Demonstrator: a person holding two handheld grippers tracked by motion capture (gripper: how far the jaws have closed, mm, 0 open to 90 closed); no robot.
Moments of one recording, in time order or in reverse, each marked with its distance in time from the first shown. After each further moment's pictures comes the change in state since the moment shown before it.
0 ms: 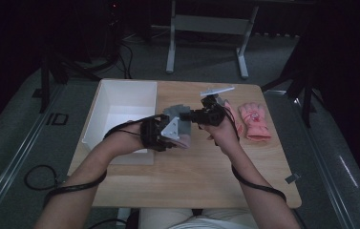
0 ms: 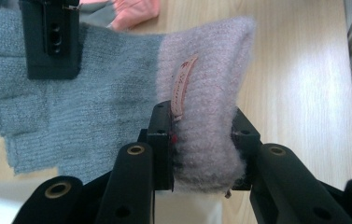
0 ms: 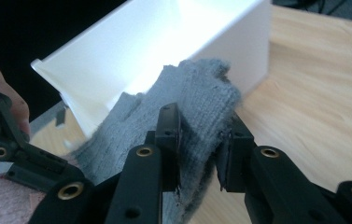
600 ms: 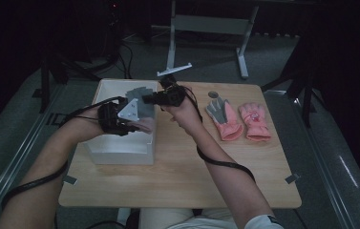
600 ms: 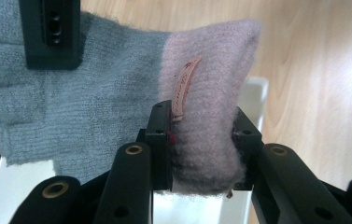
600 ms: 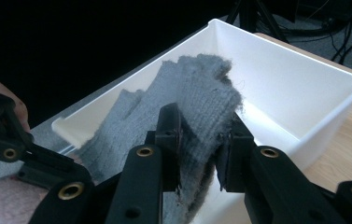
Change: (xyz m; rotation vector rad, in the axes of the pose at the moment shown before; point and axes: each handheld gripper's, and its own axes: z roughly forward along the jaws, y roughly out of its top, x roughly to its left) left arm 0.031 -0.077 -0.055 0.091 0.095 -0.090; right arm 0.051 0.078 0.080 0.004 0.033 -0.082
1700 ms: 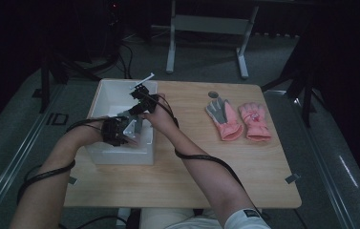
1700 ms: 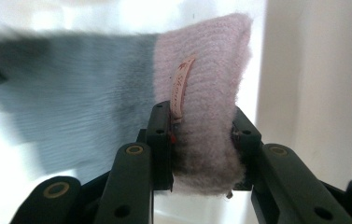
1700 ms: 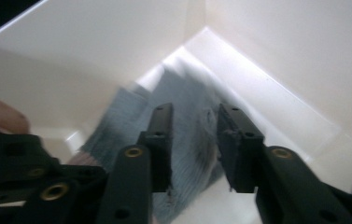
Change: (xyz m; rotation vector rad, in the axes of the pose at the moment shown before) left arm -0.001 -0.058 0.102 0.261 -0.084 0.163; right arm -0.002 -0.012 0.106 0.257 -0.158 -0.019
